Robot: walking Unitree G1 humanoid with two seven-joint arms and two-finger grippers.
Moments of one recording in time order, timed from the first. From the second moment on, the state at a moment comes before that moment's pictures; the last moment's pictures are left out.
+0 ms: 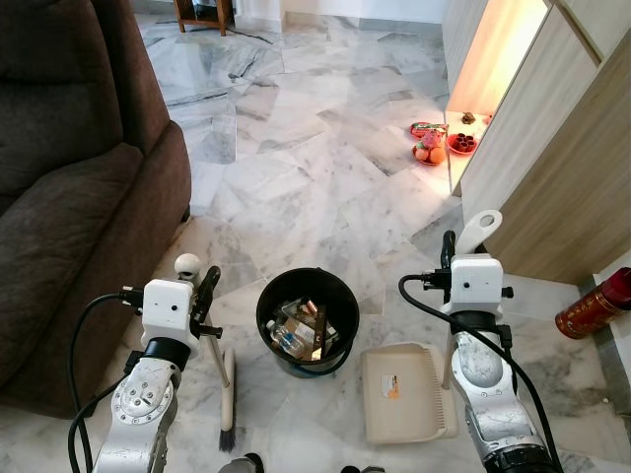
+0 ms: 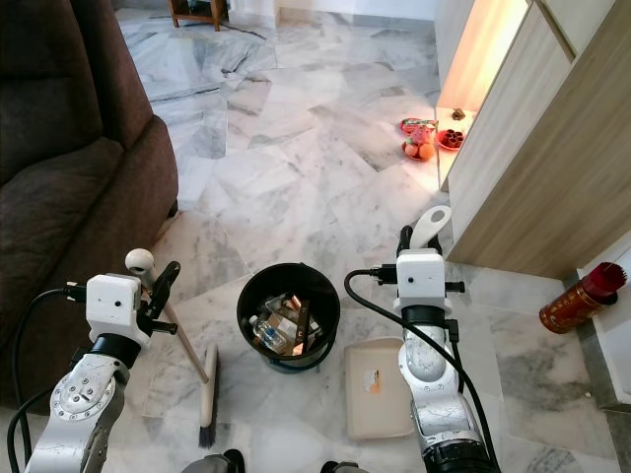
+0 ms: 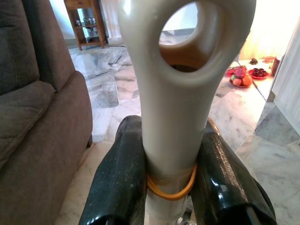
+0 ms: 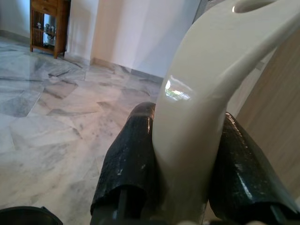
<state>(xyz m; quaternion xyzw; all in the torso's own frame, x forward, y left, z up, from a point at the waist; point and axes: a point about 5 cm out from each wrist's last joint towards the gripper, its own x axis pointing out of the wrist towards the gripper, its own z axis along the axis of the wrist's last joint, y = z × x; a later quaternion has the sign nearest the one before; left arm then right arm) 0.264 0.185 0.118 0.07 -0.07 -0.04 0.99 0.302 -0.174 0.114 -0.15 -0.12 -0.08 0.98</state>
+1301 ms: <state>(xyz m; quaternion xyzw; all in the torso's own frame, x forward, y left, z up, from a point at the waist) 0.268 0.181 0.124 0.07 -0.09 -0.05 0.99 0.305 -0.169 0.115 -0.14 -0.13 -0.07 0.98</state>
